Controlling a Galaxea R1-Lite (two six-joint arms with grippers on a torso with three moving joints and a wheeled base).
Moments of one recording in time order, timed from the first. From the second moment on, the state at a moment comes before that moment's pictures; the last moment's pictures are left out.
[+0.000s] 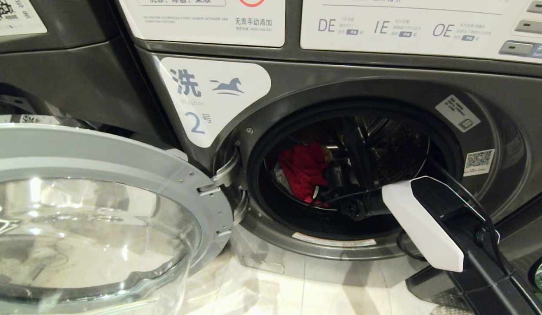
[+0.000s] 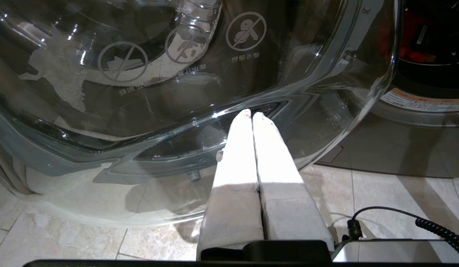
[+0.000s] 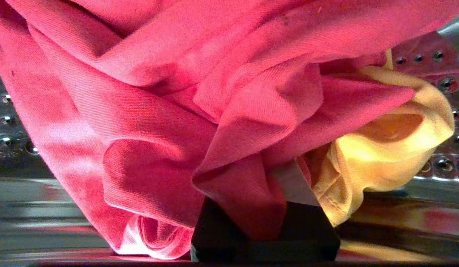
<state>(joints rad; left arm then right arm) 0.00 0.00 0.00 0.00 0.00 0.01 0.35 2.71 -1.97 -0.27 -0.22 0.47</state>
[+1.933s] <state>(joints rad) 0.00 0.00 0.00 0.00 0.00 0.01 0.89 1.19 -0.39 -0.77 -0.34 0.09</state>
